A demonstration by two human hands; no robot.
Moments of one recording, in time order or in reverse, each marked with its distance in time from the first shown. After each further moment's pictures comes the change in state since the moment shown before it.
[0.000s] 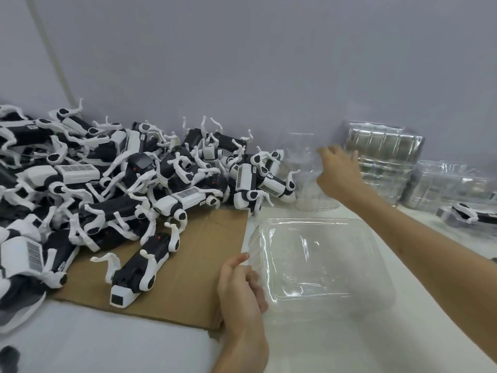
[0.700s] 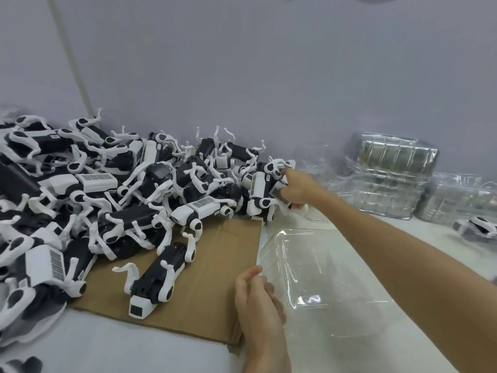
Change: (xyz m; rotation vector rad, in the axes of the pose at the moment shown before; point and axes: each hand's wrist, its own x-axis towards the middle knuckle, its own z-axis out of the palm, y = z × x) left_hand -0.002 0.008 0.003 -0.009 0.076 -0.021; right_hand 0.025 -0.081 0.029 0.377 -0.408 -0.037
